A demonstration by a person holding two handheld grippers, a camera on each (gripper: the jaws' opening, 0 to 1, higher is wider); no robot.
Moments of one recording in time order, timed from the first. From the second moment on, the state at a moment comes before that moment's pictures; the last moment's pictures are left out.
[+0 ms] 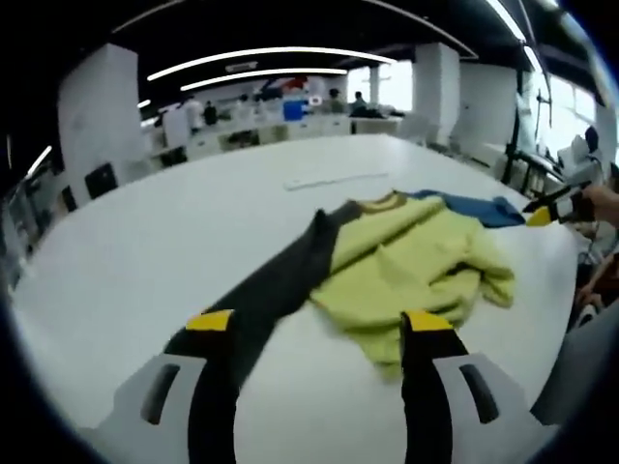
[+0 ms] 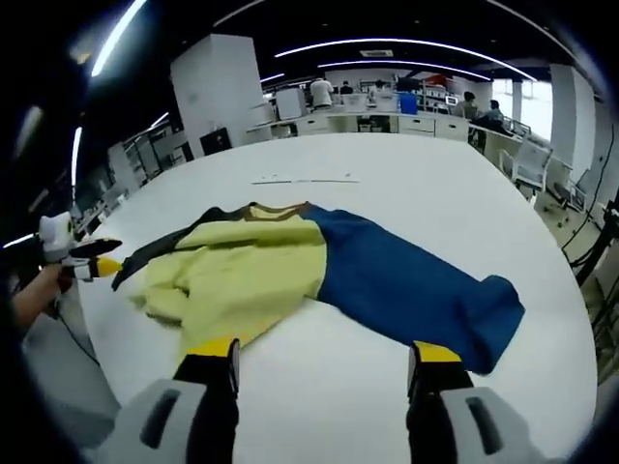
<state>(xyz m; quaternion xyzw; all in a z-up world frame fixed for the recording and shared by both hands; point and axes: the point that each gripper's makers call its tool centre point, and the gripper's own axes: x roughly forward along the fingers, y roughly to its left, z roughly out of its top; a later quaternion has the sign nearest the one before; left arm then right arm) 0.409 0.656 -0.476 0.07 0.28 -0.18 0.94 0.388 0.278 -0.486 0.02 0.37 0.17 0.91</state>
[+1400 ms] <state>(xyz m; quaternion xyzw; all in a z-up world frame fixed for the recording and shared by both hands) 0.375 0.613 -0.538 0.06 0.36 -0.21 0.91 0.351 0.385 -0.539 0.06 0.40 0.18 0.90</state>
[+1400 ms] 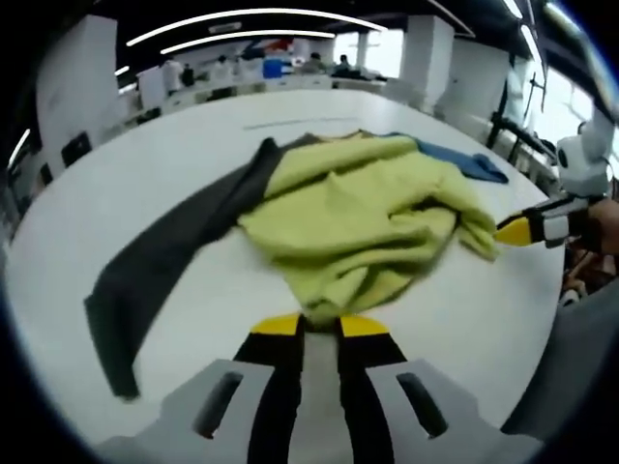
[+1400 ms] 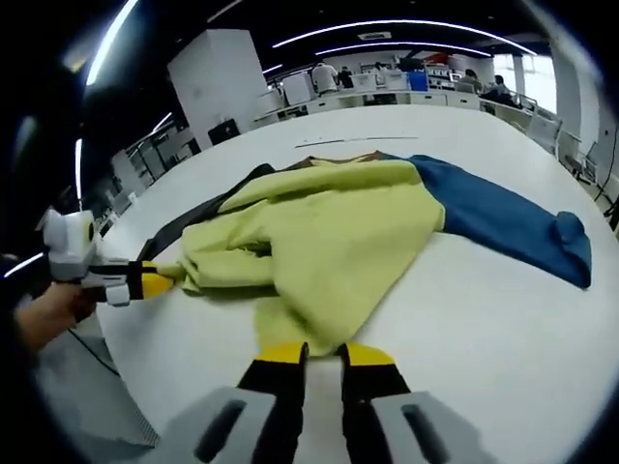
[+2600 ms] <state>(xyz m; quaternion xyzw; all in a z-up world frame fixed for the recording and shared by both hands) 0.350 0.621 -0.496 0.00 0.40 -0.21 0.89 0.367 0.294 -0.487 0.02 0.36 0.13 0.93</state>
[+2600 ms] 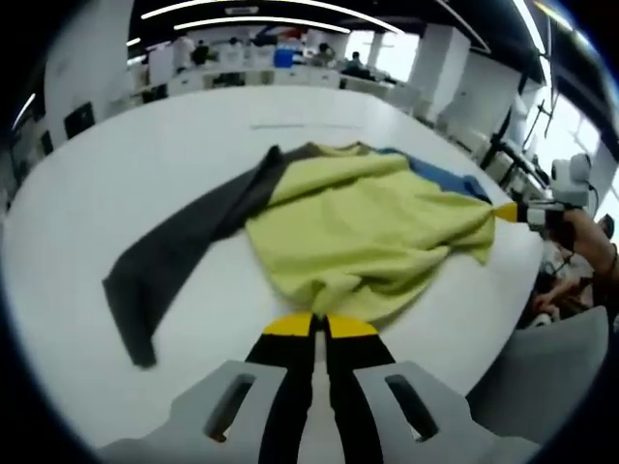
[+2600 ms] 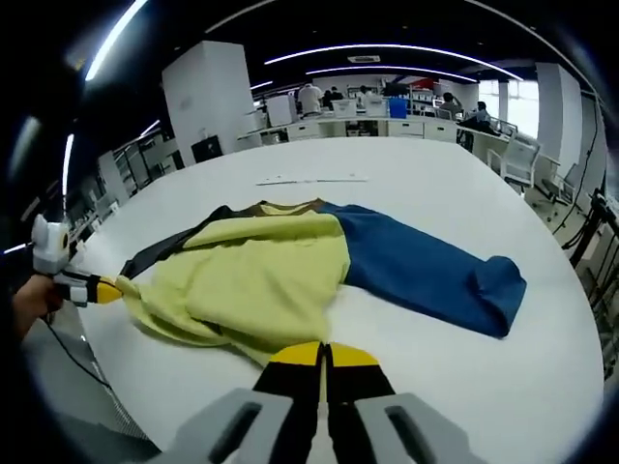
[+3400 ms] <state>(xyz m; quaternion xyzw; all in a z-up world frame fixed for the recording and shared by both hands) 0.344 0.636 -0.530 0.00 0.44 -0.19 0.88 0.417 0.279 -0.541 -0.01 0.39 0.11 0.91</state>
